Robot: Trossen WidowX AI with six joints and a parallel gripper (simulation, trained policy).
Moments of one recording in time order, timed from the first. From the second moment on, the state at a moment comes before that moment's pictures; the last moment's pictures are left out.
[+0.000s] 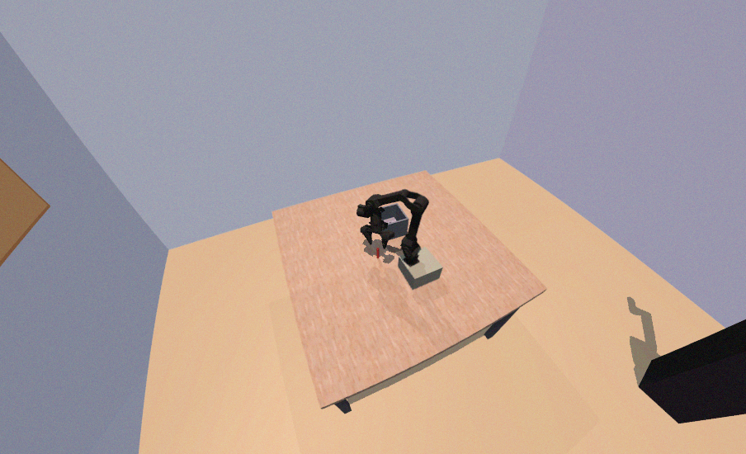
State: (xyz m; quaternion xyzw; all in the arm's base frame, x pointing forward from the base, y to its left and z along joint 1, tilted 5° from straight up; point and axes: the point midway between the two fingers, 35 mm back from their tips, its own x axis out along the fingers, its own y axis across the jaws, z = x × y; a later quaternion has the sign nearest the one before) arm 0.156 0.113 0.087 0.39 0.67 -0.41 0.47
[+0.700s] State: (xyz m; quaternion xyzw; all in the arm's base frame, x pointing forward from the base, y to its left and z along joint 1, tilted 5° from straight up) arm 0.166 0.096 0.026 0.39 0.60 -0.47 0.51
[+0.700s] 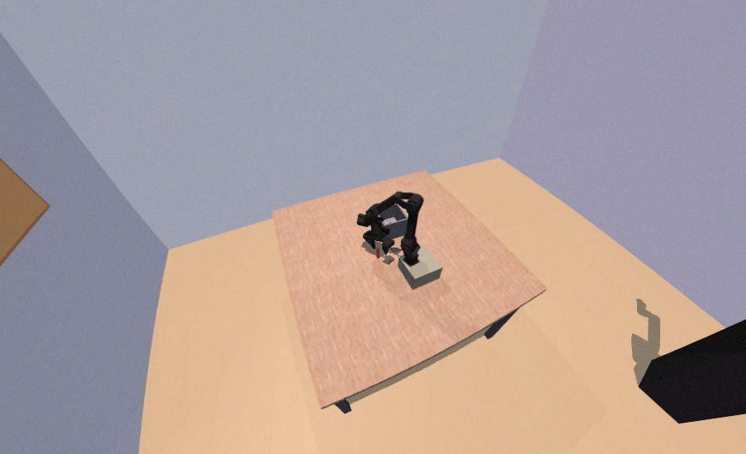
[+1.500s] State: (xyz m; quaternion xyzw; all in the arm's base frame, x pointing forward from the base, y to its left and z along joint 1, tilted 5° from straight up) arm 0.181 0.103 -0.020 0.40 0.59 -0.45 0.53
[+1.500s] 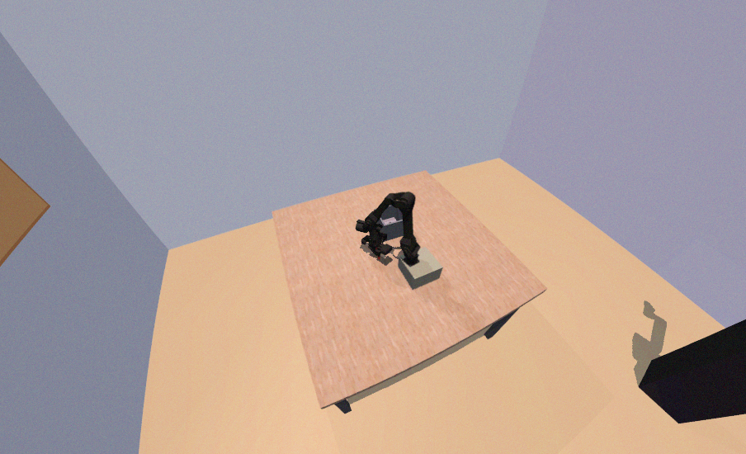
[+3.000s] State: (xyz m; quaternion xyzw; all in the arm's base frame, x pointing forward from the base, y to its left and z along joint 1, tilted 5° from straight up) arm 0.247 0.089 0.120 0.52 0.51 -0.35 0.59
